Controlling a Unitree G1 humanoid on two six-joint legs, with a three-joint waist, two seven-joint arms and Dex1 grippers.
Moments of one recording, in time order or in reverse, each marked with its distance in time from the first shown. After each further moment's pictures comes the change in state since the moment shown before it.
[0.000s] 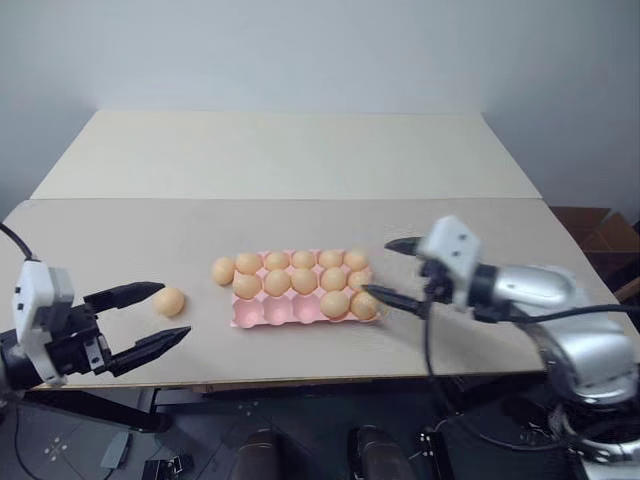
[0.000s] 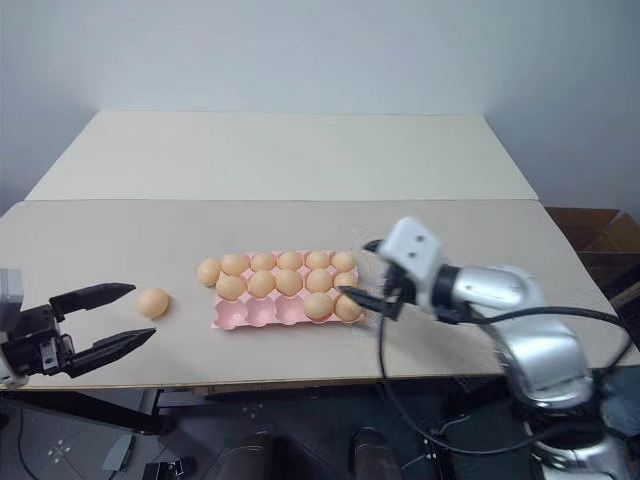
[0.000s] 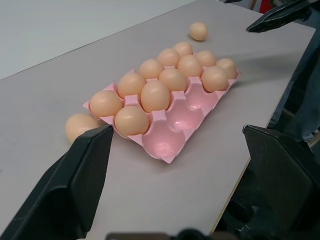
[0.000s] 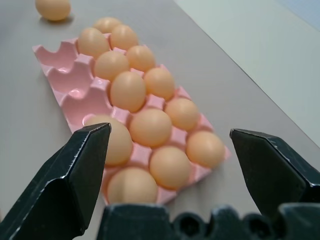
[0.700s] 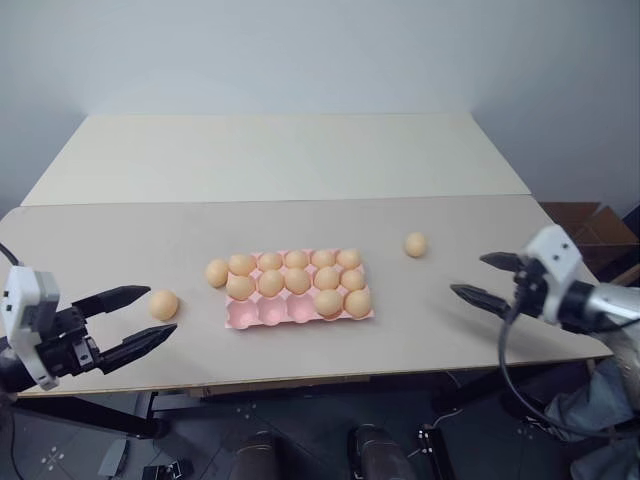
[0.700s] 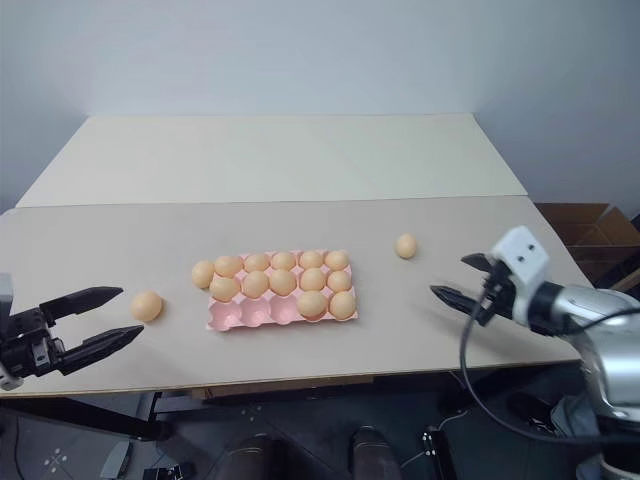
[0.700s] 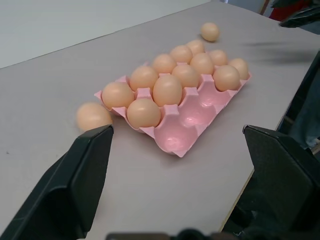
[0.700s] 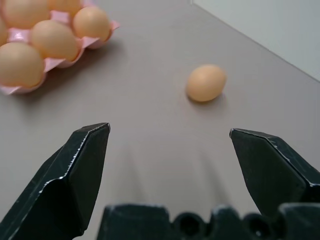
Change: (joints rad) left arm -0.021 -0.017 -0.026 0.084 0.022 -0.019 -0.011; right arm 0.096 -0.089 -0.141 0.312 -0.023 -0.106 -0.029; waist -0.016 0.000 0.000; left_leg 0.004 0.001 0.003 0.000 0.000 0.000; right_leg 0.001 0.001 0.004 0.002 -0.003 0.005
